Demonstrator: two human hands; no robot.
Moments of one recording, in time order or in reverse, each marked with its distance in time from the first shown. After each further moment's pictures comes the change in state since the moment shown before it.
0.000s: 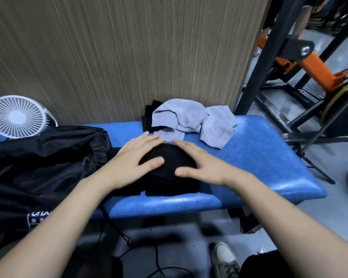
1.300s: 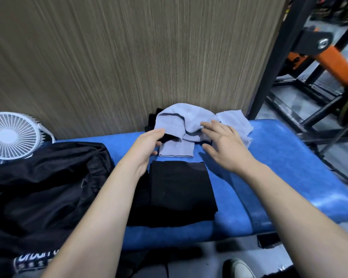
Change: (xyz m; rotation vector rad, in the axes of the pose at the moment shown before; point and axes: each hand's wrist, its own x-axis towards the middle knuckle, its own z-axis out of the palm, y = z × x) left_hand 0.111 -0.017 0.006 -1.000 0.288 -0.640; right_hand 0.063 0.060 -0.033 -0.456 0.404 0.102
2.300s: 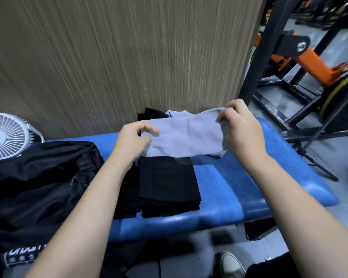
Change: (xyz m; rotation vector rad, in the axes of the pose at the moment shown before) left_hand -0.030 0.013 -0.003 0.400 0.100 0.377; right_hand -0.028 -0.005 -0.066 -0.050 0.429 0.158
